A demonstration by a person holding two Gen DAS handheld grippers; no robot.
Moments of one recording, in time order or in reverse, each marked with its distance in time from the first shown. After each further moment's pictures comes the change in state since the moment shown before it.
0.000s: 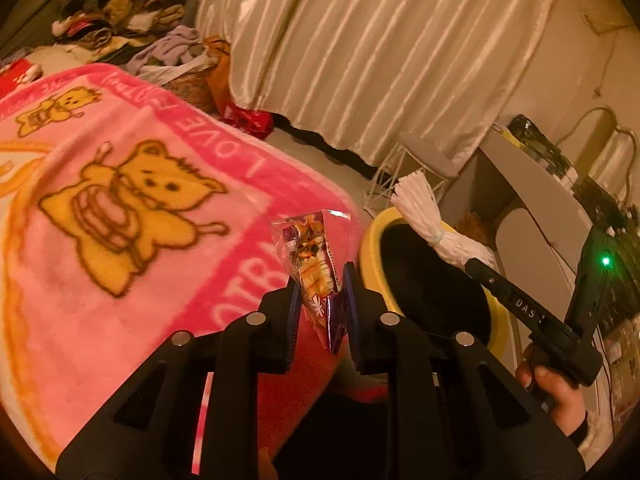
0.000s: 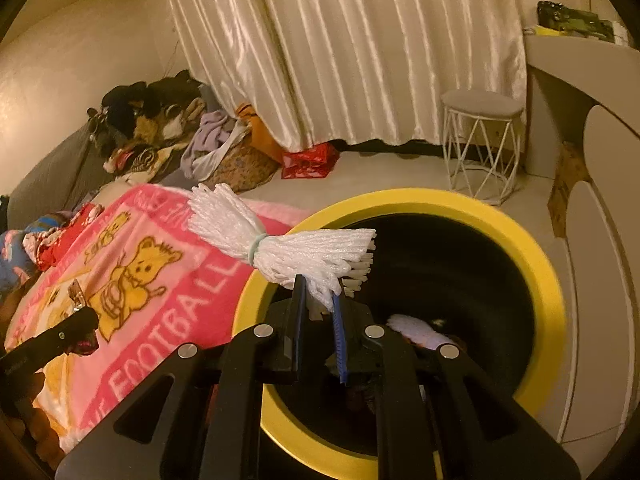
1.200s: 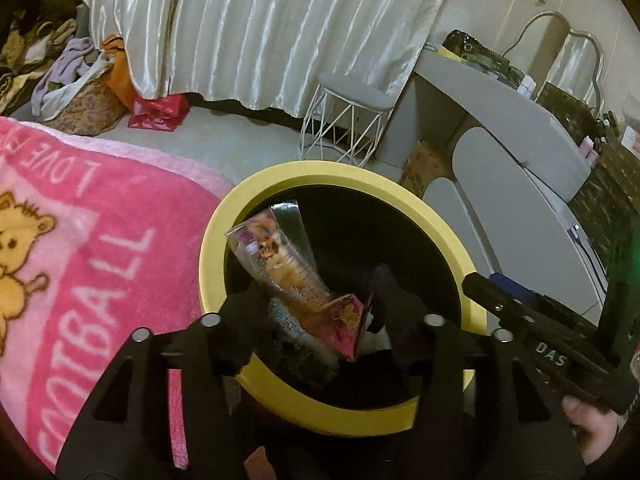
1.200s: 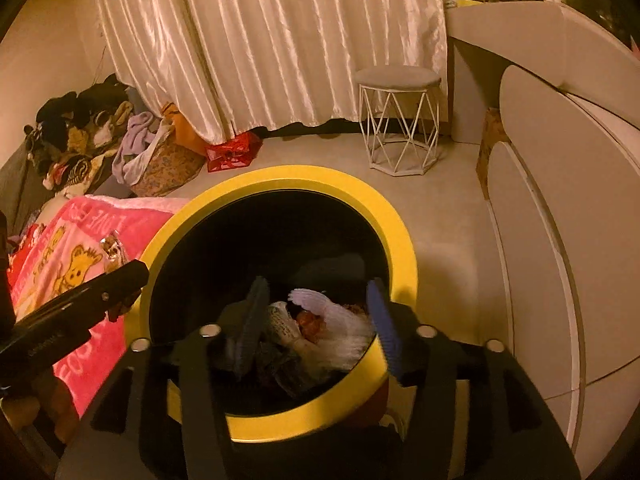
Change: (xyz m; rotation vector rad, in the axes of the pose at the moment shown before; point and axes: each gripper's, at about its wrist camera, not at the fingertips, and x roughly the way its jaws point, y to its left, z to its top) left arm 0.112 -0.106 -0.001 0.250 0.164 -0.145; right arm -0.029 -0.081 -0.019 0.131 0.058 -0.214
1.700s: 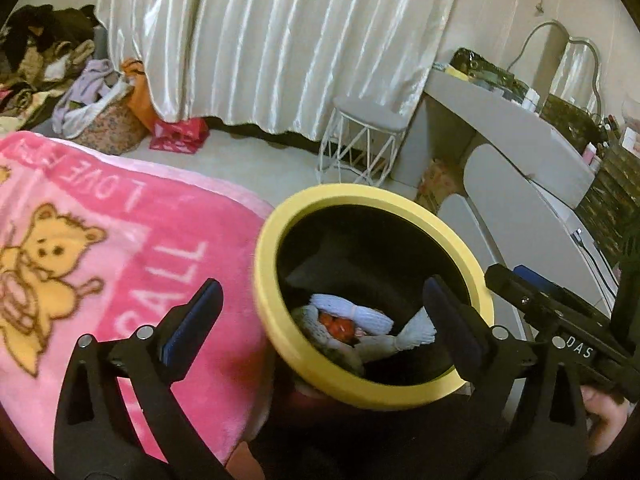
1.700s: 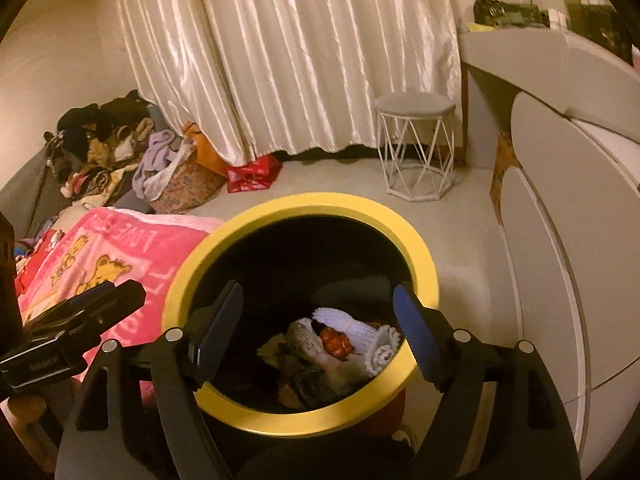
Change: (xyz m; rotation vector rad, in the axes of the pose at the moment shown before) left arm -0.047 0.014 -0.007 0.015 -0.092 0.073; right arm -0.029 0.025 0.000 -0.051 -0.107 0.064
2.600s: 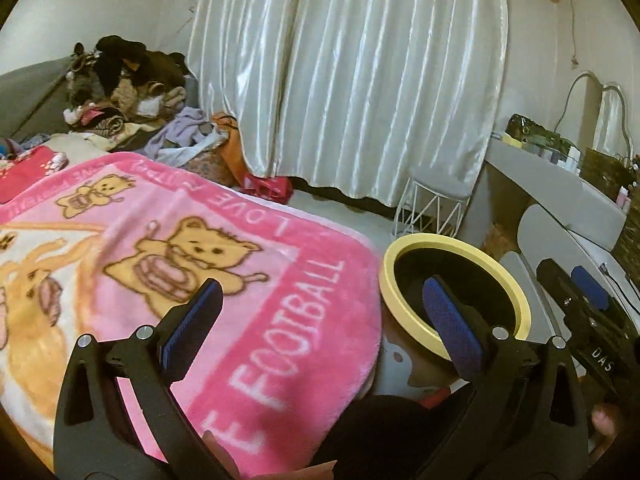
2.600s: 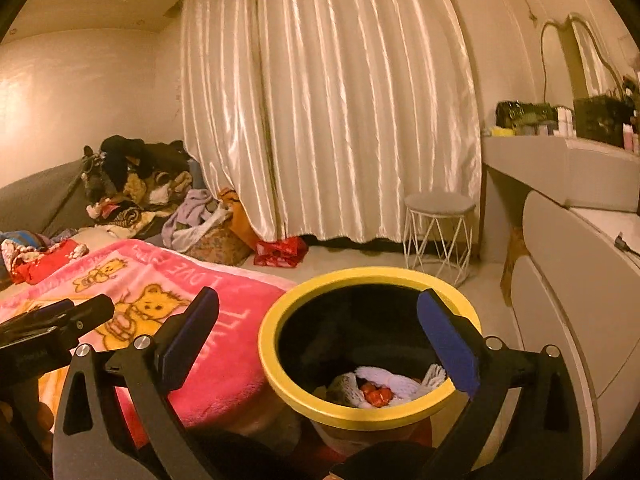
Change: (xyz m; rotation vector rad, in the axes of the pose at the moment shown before) left arm -0.138 0.049 -0.052 -0.072 -0.261 0.256; right arm -0.080 0.087 -0.047 -0.151 -0.369 0.040
